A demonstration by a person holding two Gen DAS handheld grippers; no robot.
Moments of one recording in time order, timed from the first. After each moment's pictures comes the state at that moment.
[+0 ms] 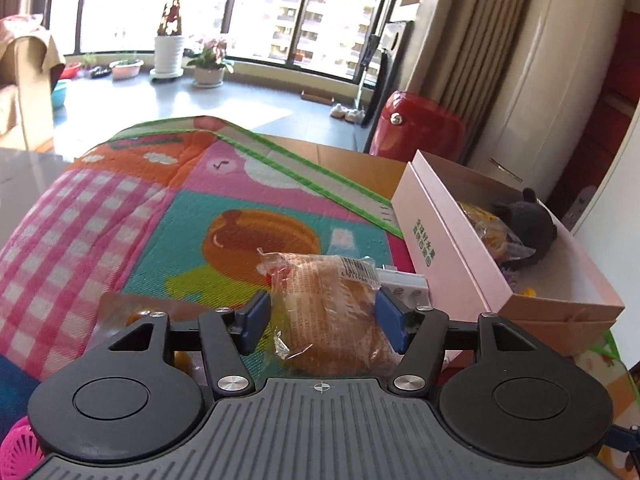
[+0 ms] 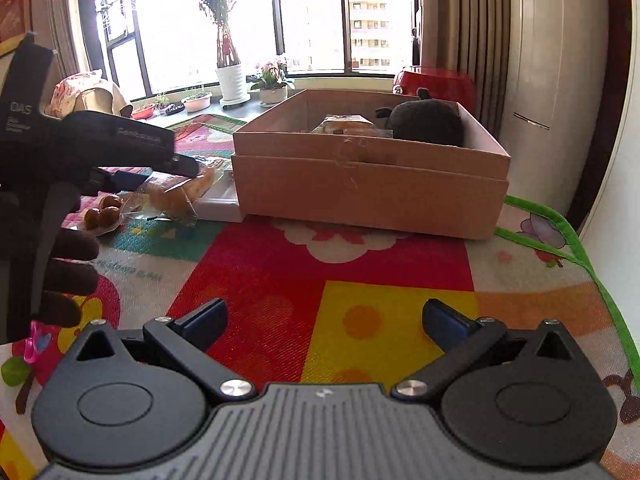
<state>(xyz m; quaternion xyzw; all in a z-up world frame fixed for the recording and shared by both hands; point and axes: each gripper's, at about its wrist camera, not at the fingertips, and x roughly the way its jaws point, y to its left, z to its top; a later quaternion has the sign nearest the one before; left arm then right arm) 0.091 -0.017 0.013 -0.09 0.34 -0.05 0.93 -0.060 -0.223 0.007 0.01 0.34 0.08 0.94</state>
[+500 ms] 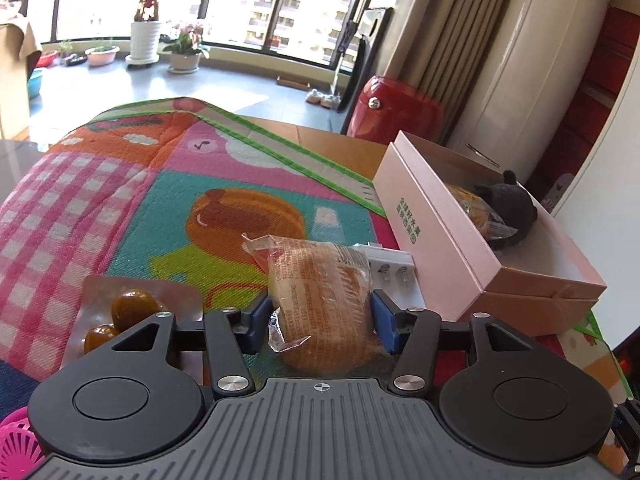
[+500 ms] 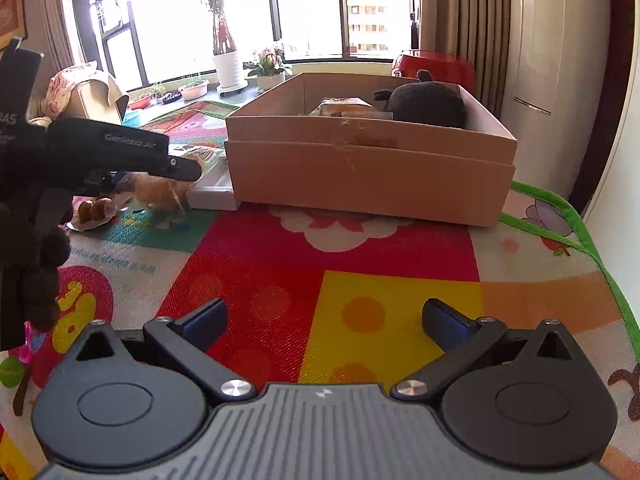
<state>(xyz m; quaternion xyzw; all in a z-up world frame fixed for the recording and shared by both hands) 0.086 -0.006 0.007 -0.11 0.36 -0.09 0.92 -0.050 -0.225 0.001 0.02 0.36 0.08 0.93</state>
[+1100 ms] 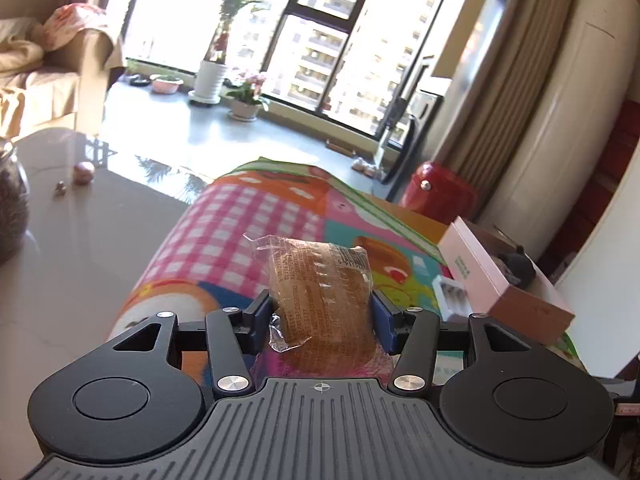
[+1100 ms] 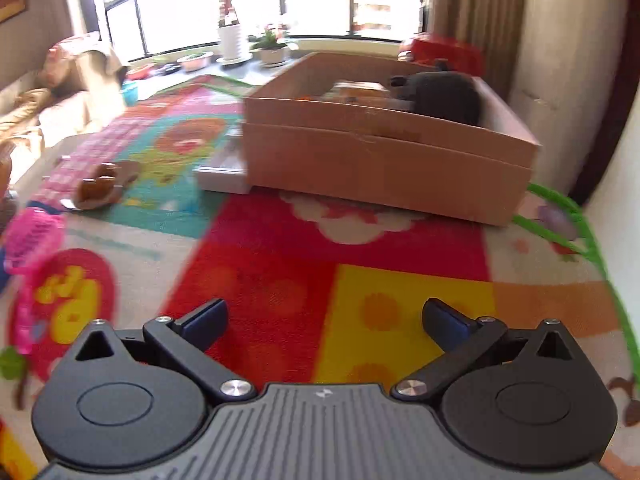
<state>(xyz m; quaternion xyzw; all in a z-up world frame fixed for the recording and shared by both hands) -0.073 0.149 0.056 -0.19 0.27 -0.01 0.94 -0.042 -0.198 0.013 0.02 0.40 0.14 0.90</state>
